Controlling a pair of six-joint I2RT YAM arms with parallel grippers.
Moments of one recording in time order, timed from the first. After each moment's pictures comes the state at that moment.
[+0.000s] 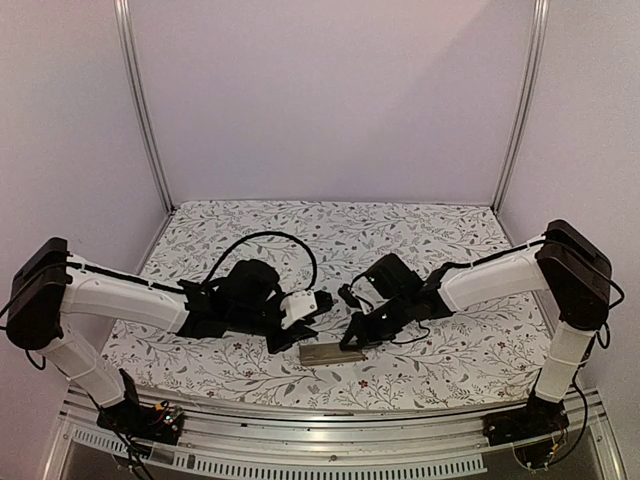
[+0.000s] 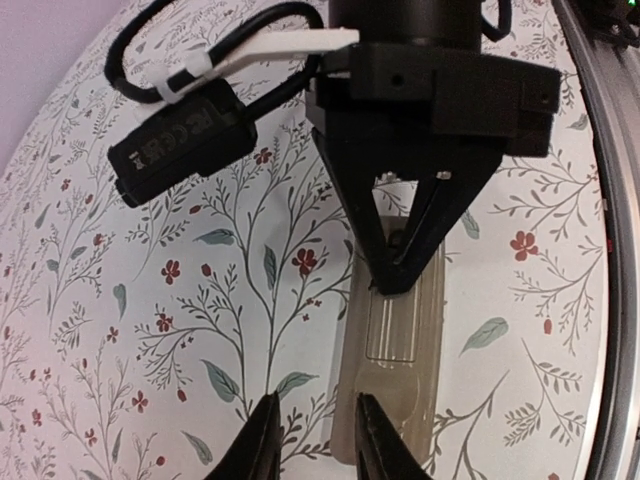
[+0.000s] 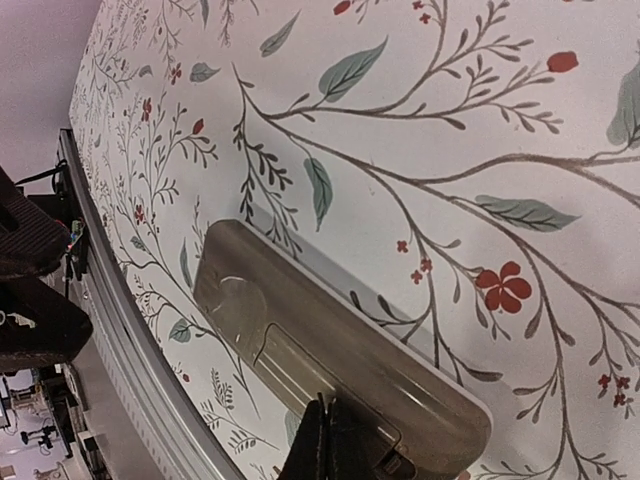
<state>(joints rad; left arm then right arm) -1.00 1.54 0.76 0.08 0.10 0.36 0.91 1.83 0.98 -0.09 -0.46 0.57</state>
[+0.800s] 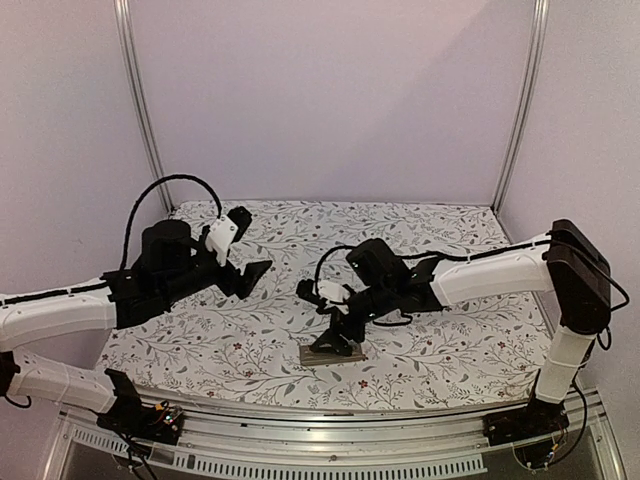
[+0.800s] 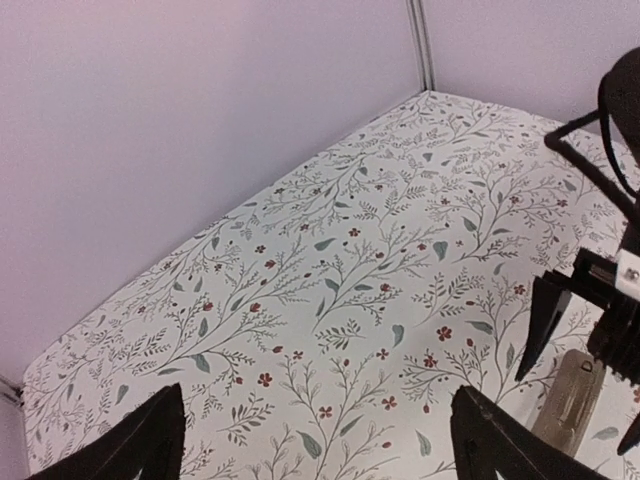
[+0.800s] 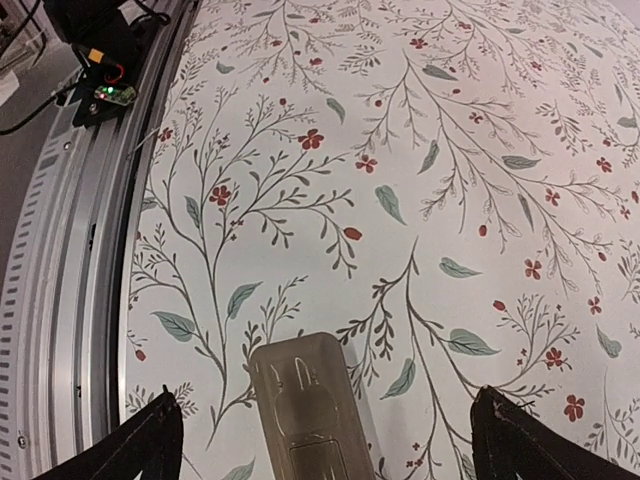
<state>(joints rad) -0.79 1.13 0.67 0.15 -0.12 0.22 0.97 1.80 1.11 -0.07 -0.42 -0.26</state>
